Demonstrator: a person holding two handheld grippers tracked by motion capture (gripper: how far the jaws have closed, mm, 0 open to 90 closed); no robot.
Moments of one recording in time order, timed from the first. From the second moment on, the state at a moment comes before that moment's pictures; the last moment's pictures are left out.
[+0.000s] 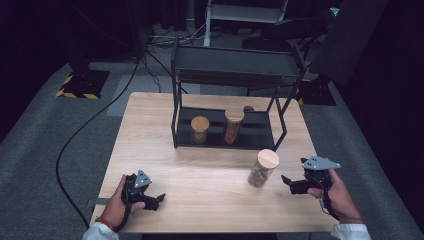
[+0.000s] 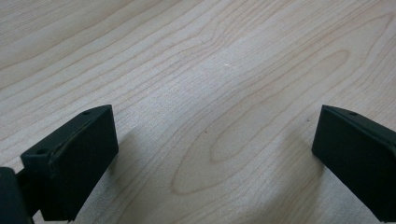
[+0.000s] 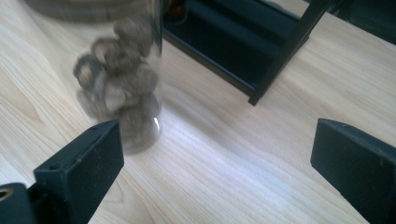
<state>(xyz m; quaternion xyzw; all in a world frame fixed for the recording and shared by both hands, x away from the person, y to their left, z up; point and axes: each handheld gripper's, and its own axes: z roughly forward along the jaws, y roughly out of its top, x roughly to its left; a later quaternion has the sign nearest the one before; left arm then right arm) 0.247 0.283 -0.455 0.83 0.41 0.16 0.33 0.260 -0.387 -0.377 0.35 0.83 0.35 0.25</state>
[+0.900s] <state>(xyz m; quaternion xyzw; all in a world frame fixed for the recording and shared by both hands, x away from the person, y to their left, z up) 0.247 0.283 -0.455 0.83 0.41 0.16 0.33 0.266 -0.406 -0.444 0.37 0.84 0.32 0.24</state>
